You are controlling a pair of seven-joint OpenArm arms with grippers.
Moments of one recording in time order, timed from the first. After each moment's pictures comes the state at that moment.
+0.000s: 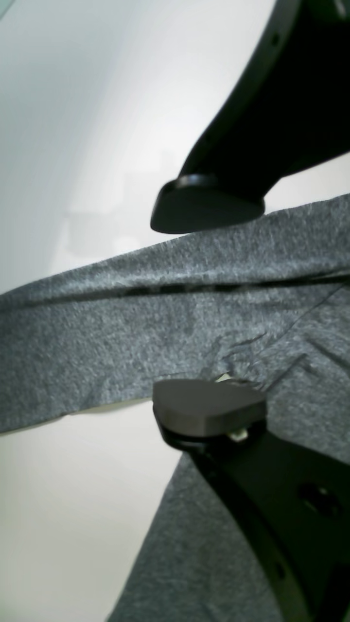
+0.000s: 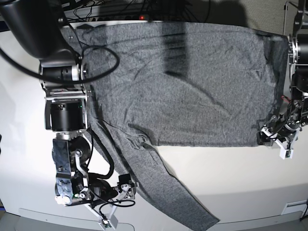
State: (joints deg) left arm -31.8 -24.6 5.6 23.4 -17.6 -24.1 7.0; right arm 41.4 6.0 -2.5 62.6 13.0 23.7 -59.8
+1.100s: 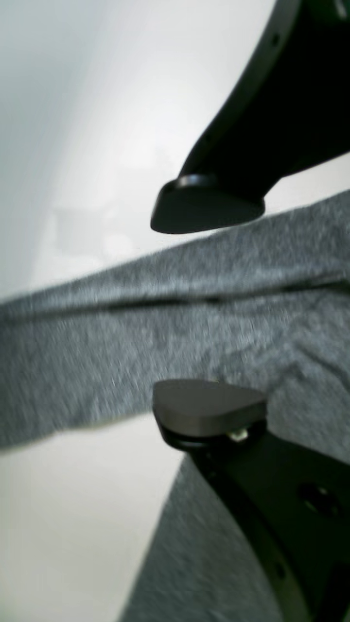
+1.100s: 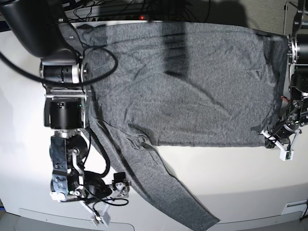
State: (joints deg) left arm -31.8 -24.3 5.6 23.4 -17.6 -24.3 3.1; right arm 39.7 5.9 2.1 62.6 9.9 23.7 -60.6
